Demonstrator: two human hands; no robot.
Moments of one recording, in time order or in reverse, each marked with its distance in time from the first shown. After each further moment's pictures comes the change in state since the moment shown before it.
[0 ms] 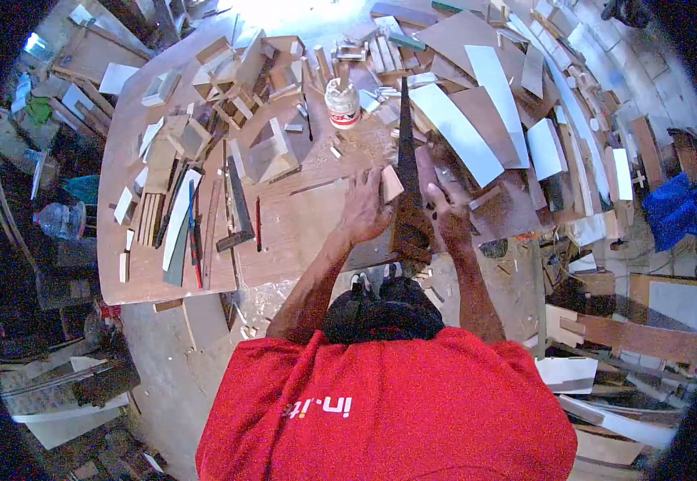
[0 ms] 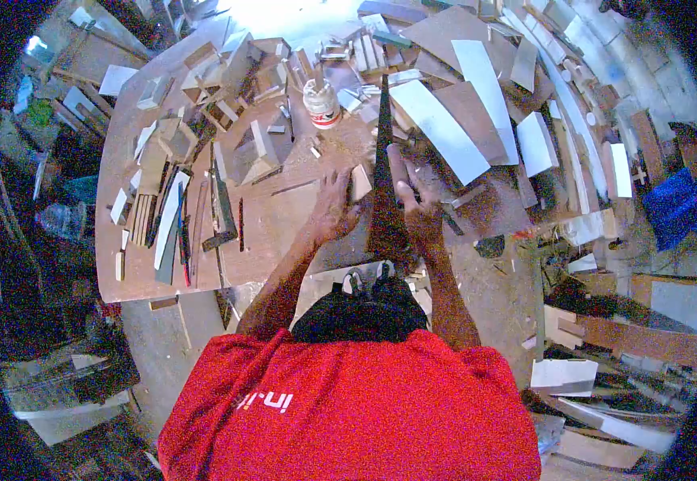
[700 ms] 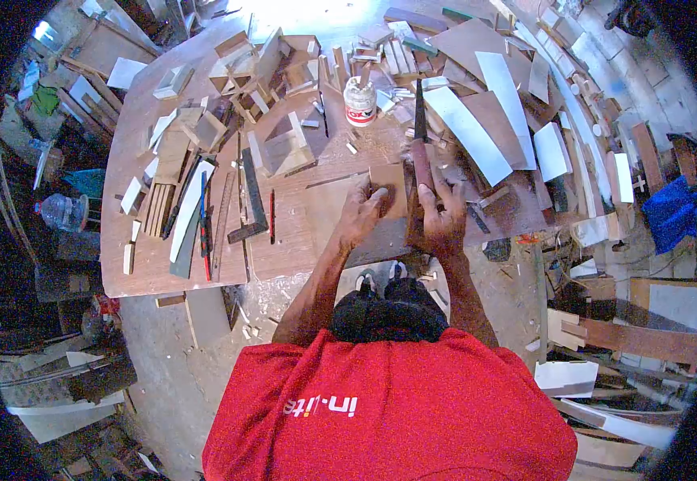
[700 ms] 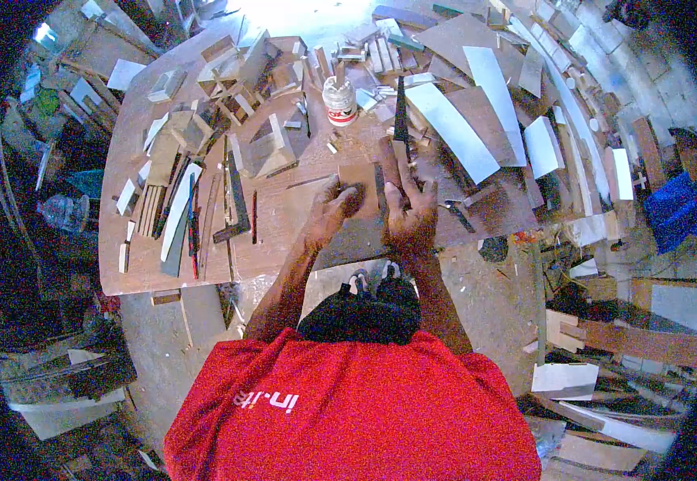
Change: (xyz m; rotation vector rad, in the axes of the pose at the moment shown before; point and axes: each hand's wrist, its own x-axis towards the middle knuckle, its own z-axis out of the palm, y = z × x) left_hand -0.027 -0.019 -0.025 -1.172 -0.091 -0.366; right_hand -0.039 -0.074 0.033 -0.303 0.079 -0.302
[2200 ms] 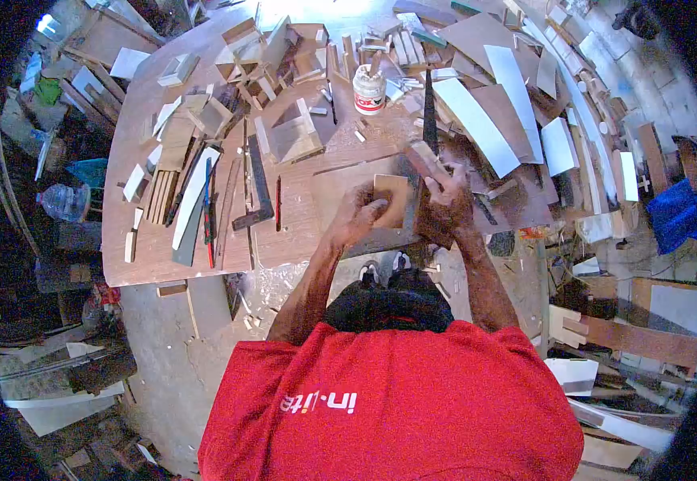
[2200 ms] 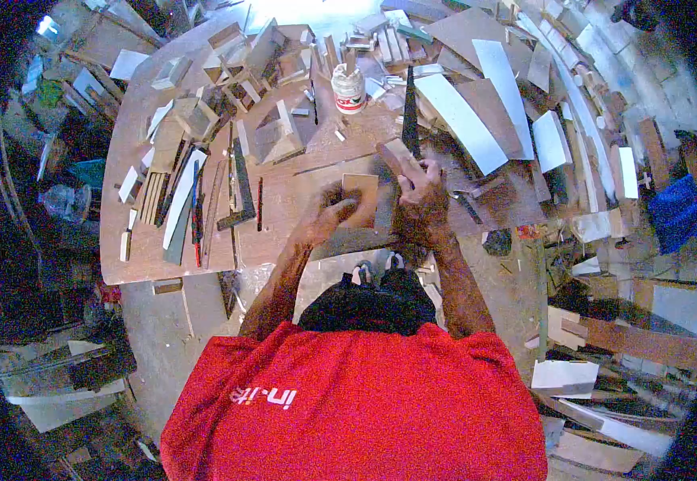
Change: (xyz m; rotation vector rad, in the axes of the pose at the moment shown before) left_hand -0.025 -0.006 -0.028 0.216 -0.131 -0.018; right_hand 0.005 0.045 0.020 -0.205 -0.197 -0.077
